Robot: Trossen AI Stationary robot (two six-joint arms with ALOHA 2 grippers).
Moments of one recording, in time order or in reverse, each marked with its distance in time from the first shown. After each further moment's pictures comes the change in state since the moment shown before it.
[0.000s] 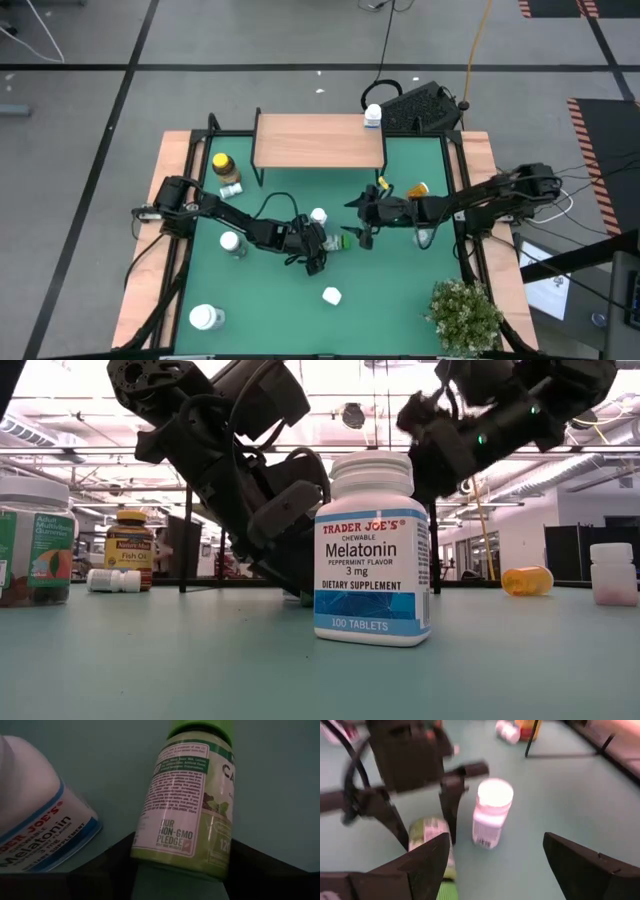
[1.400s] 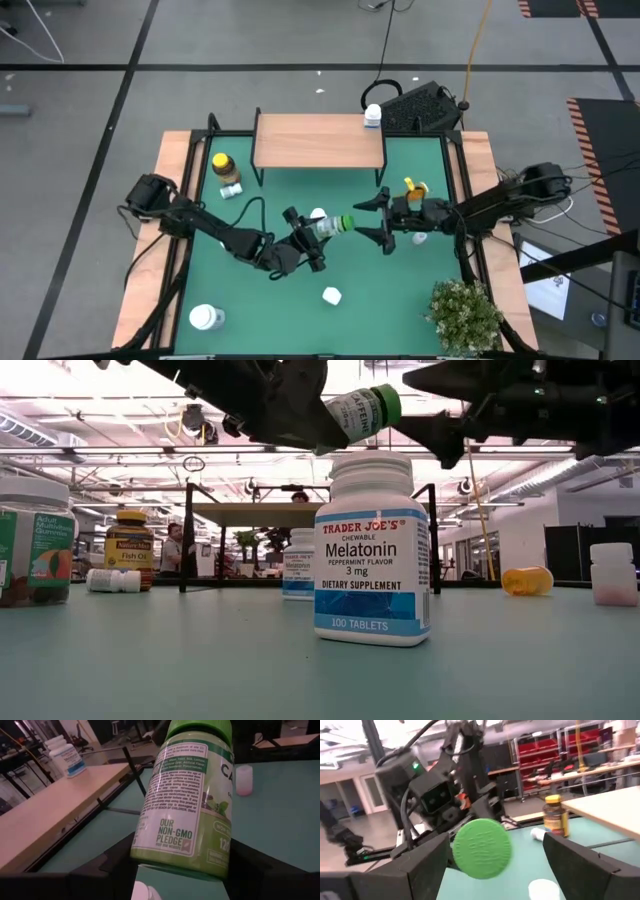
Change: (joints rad) left arm -0.160 -0.185 0.000 0.250 -0.623 0.359; right arm 0.081 -0.060 -0.266 0.802 -0.059 0.139
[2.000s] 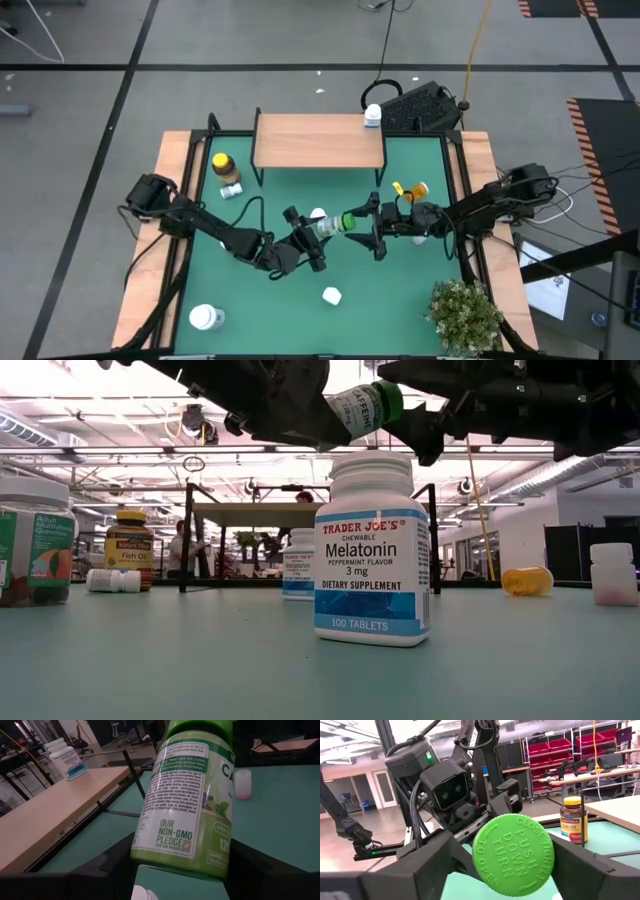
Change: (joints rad) left arm 0.003 0.000 0.000 0.019 0.002 0.007; right arm 0.027 0.129 0.078 0.063 -0.017 -0.026
